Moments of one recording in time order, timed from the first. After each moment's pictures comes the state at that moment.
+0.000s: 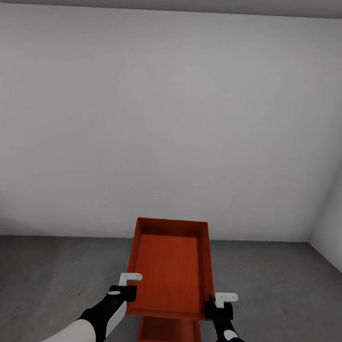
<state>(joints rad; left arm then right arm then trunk) -0.61 -0.12 -0.17 -0.29 0.16 0.11 0.21 -0.55 0.09 0.25 -0.08 -0.16 -0.45 -0.20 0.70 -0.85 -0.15</state>
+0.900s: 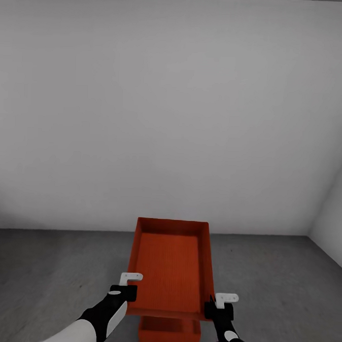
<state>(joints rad) -0.61 -0.12 -0.17 -0.29 0.15 0.11 0.21 -0.55 0.09 0.24 -0.07 -0.15 -0.46 -0.20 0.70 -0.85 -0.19</state>
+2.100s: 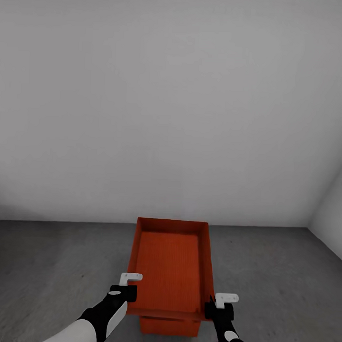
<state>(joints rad) -0.61 -0.12 -0.17 -0.29 0.15 0.11 0.21 -0.55 0.09 0.24 -0.07 -0.15 -0.46 -0.20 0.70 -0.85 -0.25</state>
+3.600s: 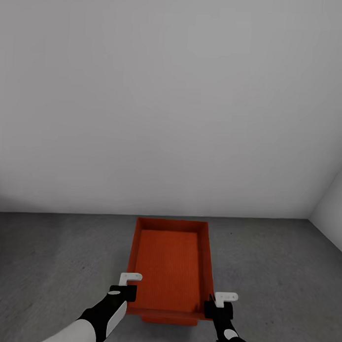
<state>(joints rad) -0.61 -0.12 -0.17 -0.29 0.15 0.11 0.21 -0.55 0.09 0.25 -0.09 -0.16 -0.44 -0.20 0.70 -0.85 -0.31</state>
